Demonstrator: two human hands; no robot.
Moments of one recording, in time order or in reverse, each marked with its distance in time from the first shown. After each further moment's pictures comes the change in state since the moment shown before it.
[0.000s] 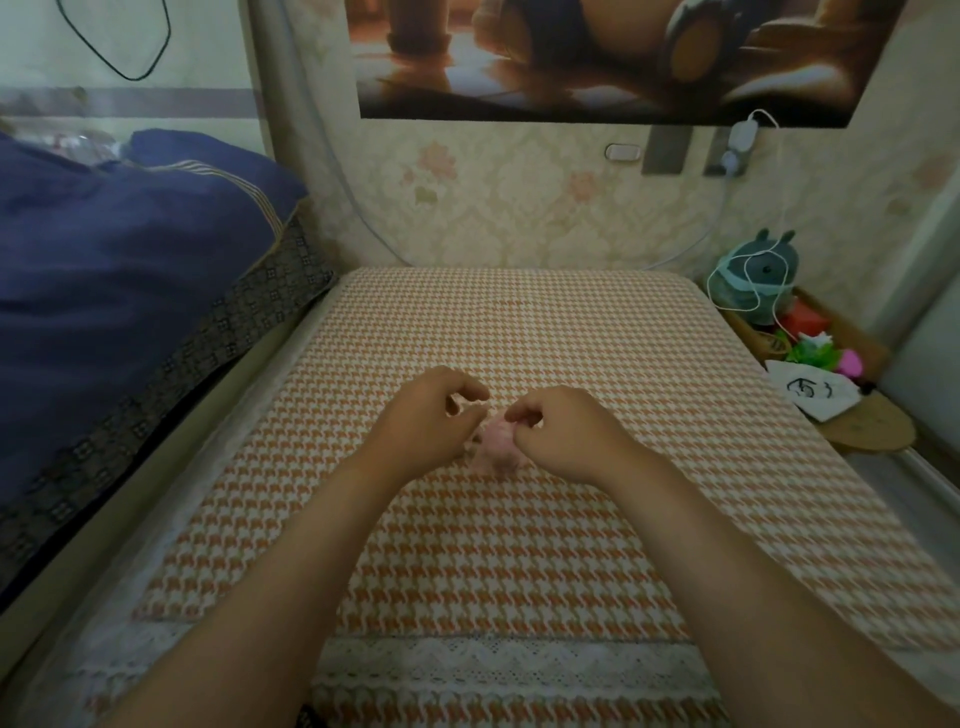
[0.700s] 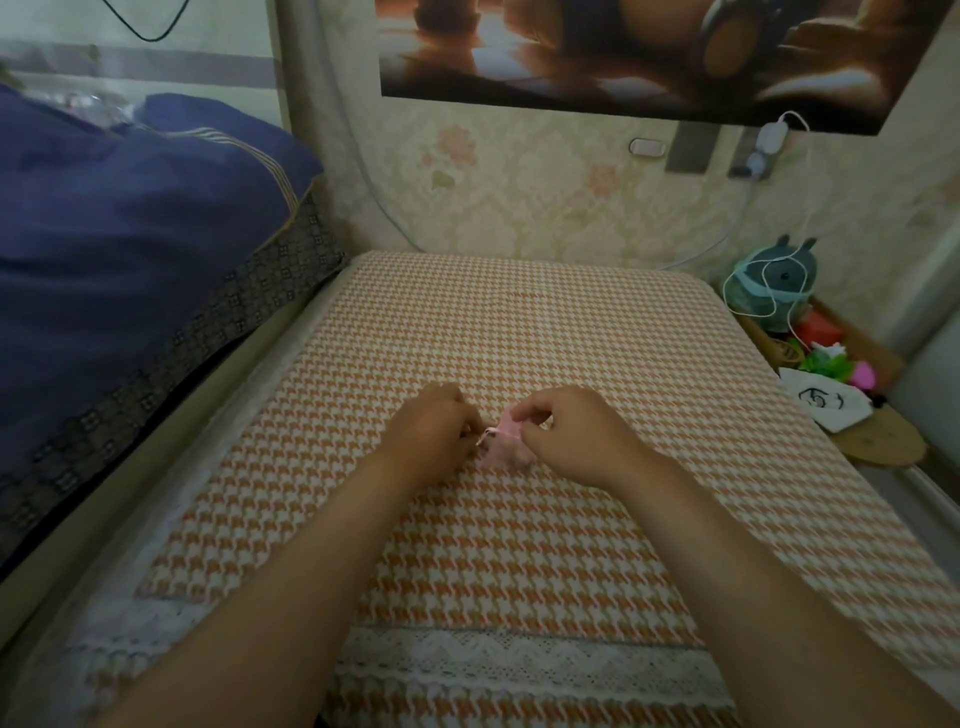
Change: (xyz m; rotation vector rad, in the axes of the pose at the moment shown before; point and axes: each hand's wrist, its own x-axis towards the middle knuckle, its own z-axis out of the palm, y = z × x) left_hand 0.000 -0.043 0.020 0.383 -0.179 0.072; right_hand 0.006 -0.002 0.013 0.037 0.000 -0.011
